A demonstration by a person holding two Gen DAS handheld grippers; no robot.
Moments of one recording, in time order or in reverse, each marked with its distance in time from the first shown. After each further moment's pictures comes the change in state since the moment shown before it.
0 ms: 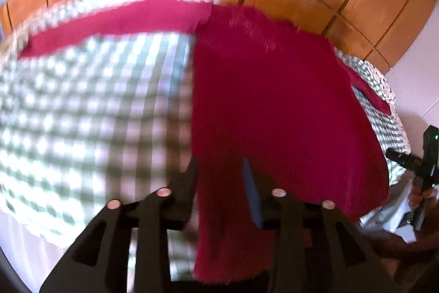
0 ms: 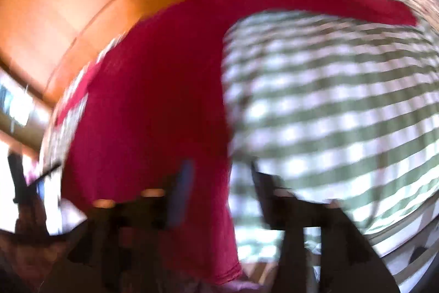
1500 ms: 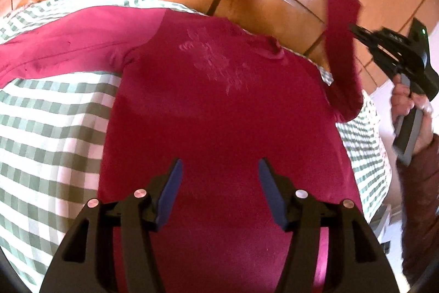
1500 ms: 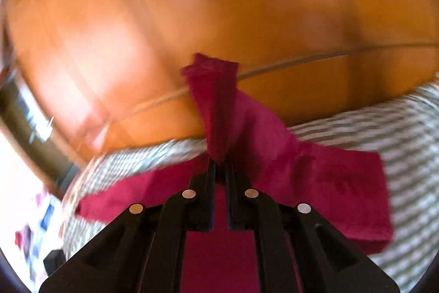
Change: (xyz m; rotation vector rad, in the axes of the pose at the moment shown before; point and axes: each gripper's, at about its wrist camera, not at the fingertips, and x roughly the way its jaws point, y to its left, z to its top) left arm 0.084 -0.045 0.081 -0.081 0.024 -0.160; right arm 0.078 0.187 0.219 -0.249 -0.264 0.206
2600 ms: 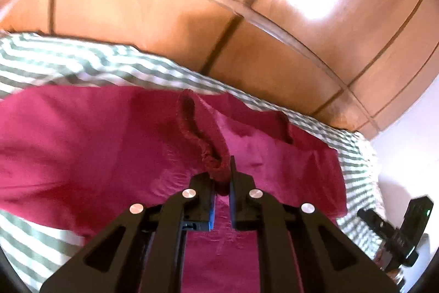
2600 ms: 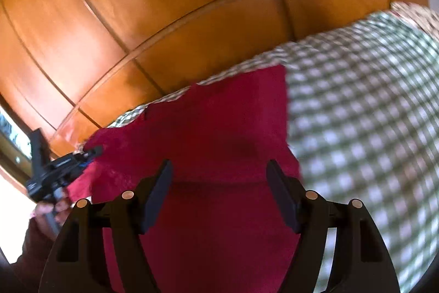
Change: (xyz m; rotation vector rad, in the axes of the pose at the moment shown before) left arm 0.064 -0.009 0.142 -0.047 -0.126 -0.002; right arm -0.030 -0.091 -0.090 0.201 0.057 -0.162
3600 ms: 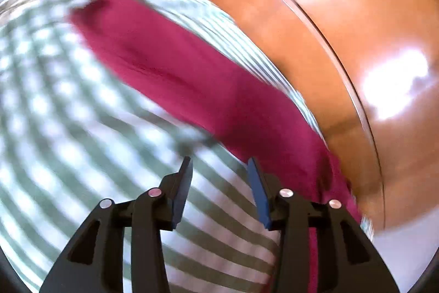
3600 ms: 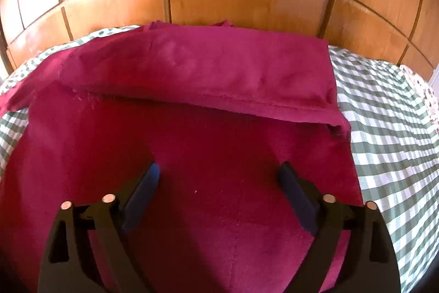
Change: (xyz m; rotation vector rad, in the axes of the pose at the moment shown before) left arm -0.165 0.244 -0.092 -0.587 -0.212 0.204; right arm 0.061 0.083 -0.101 -0.369 0.071 -0.310
